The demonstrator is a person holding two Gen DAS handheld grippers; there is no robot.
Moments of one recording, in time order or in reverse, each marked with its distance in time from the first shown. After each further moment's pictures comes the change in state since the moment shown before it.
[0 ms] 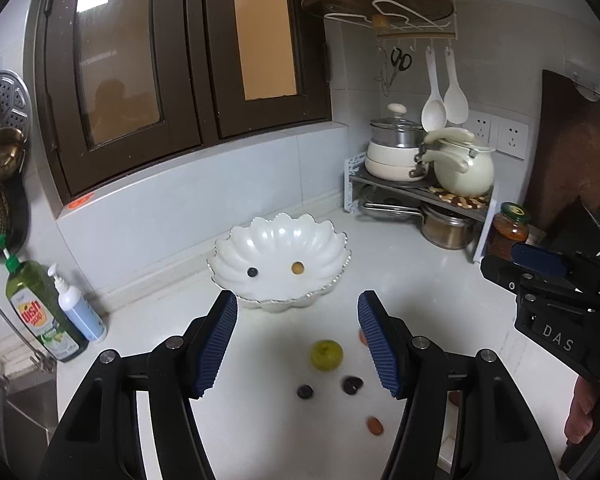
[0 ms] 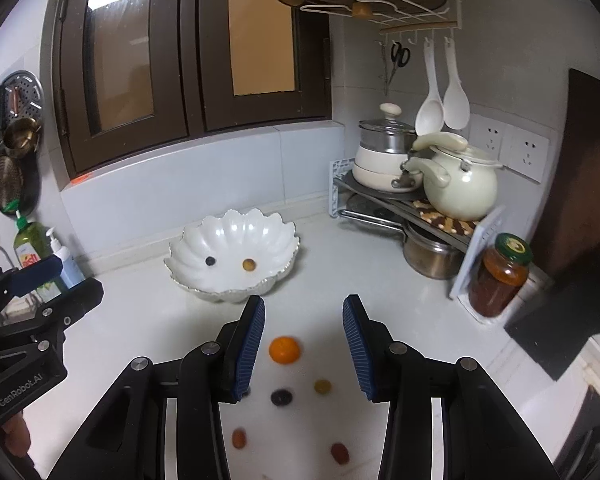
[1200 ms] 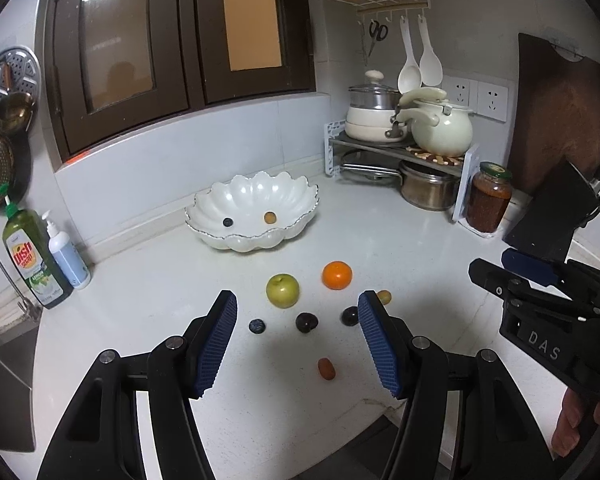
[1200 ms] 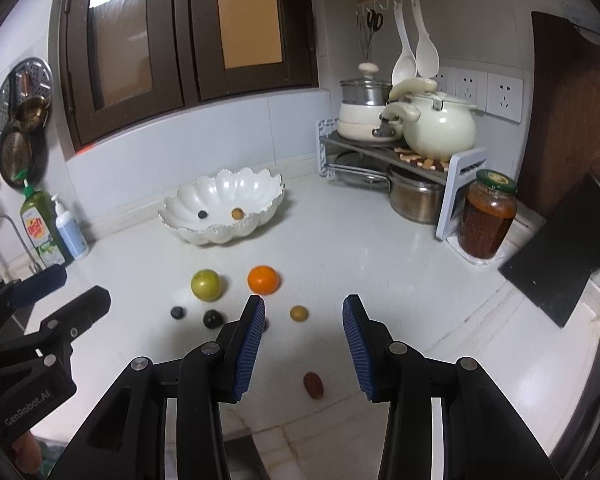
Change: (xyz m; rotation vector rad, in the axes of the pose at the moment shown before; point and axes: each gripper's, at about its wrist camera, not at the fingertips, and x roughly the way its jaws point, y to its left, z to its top) left arm -0.010 -0.066 -0.081 -0.028 0.039 0.013; right arm -0.011 -0.039 -0.089 0.023 0.041 0.027
